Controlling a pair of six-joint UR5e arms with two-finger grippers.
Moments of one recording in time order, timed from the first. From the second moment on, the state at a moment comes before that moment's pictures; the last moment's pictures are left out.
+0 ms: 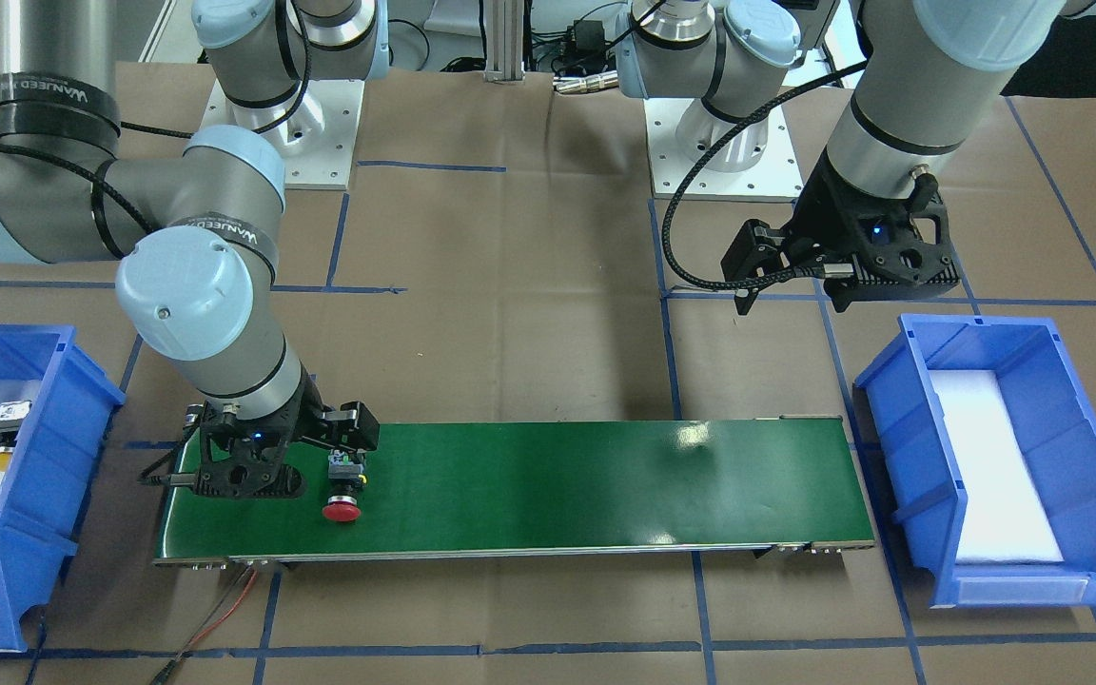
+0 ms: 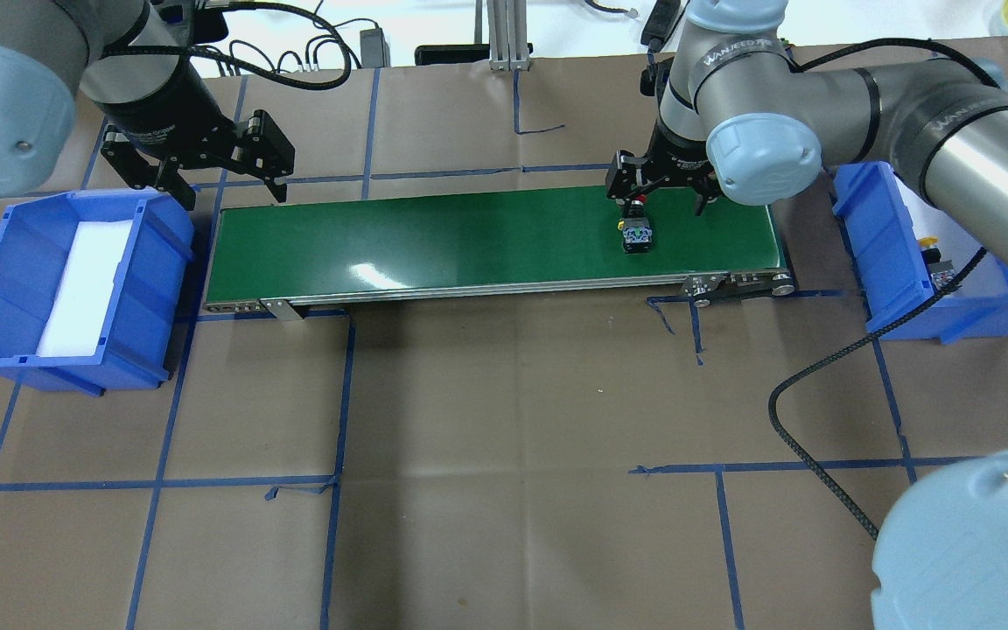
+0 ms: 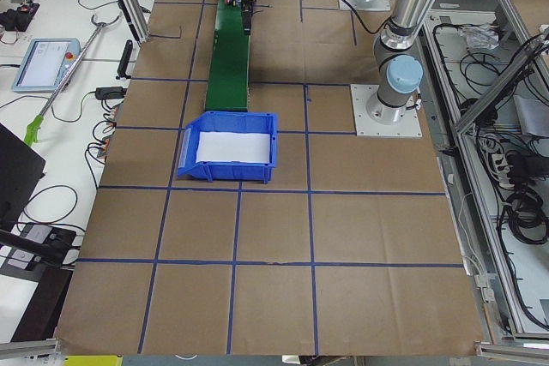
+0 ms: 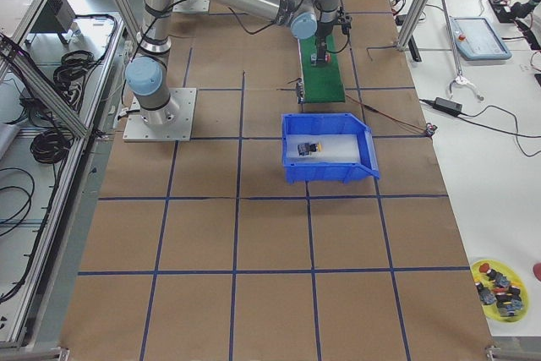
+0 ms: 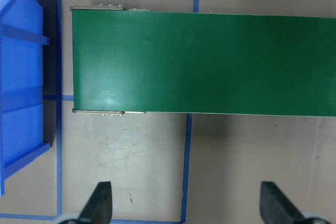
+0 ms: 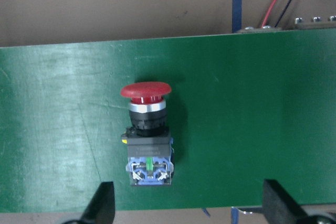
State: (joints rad) left arm -1.52 -1.64 -1.57 -1.47 1.57 0.00; right arm 1.64 -1.16 1.60 -2.04 -1.54 0.08
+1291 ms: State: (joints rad) left arm -1.52 -1.64 -1.57 -1.47 1.57 0.00; right arm 1.61 -1.11 1.62 -2.03 -1.57 0.07
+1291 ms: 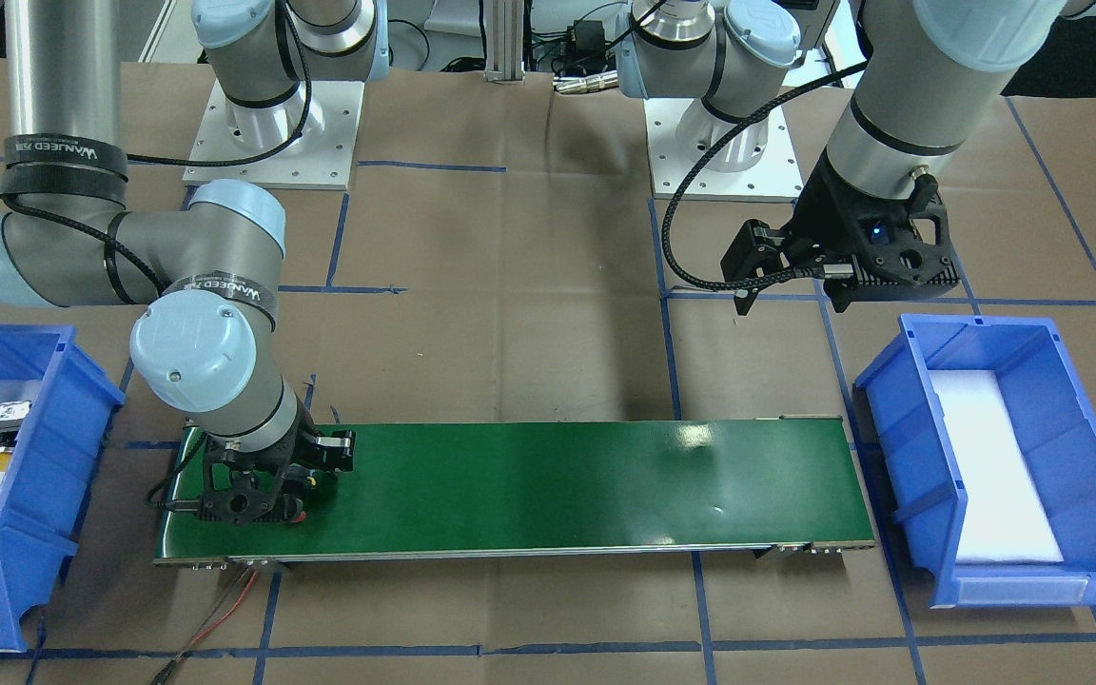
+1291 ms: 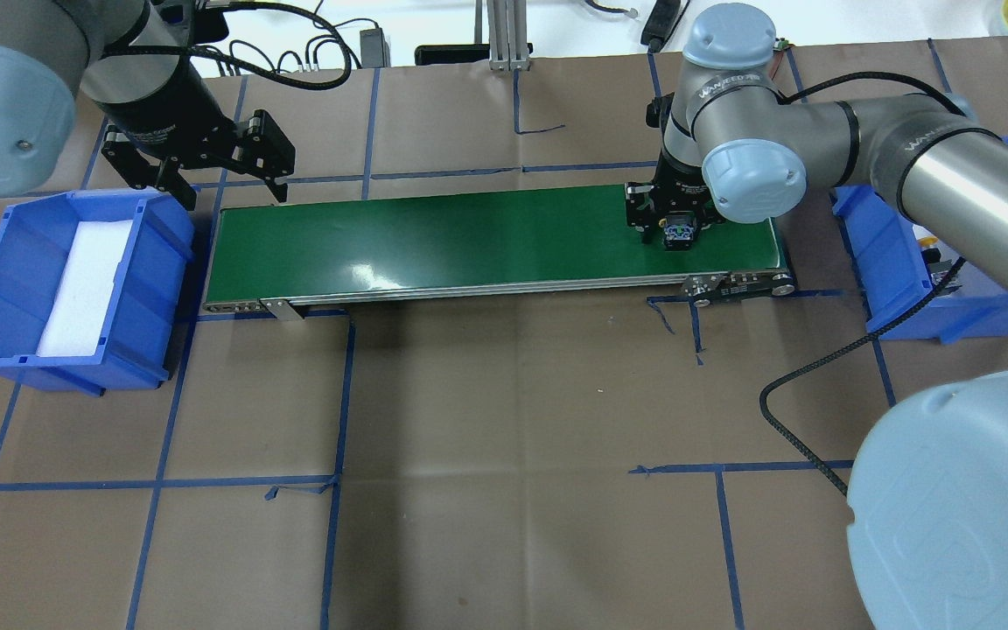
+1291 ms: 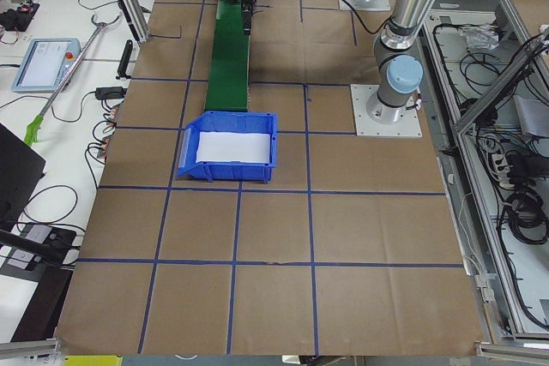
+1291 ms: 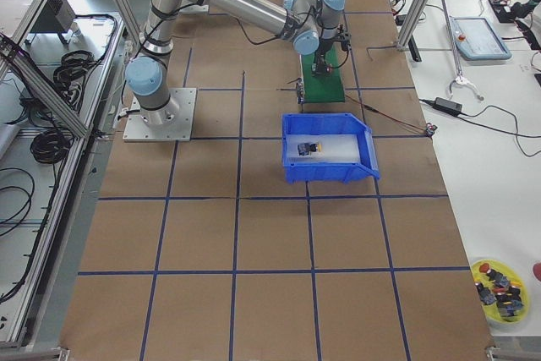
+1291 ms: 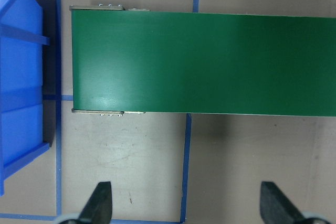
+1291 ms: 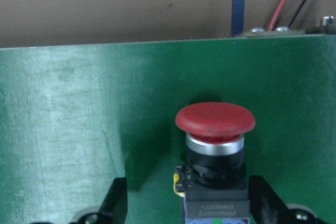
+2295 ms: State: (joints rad) left arm -1.52 -1.64 -1.57 -1.47 1.57 0.00; right arm 1.29 -1.25 1.46 -1.86 -1.61 -0.33
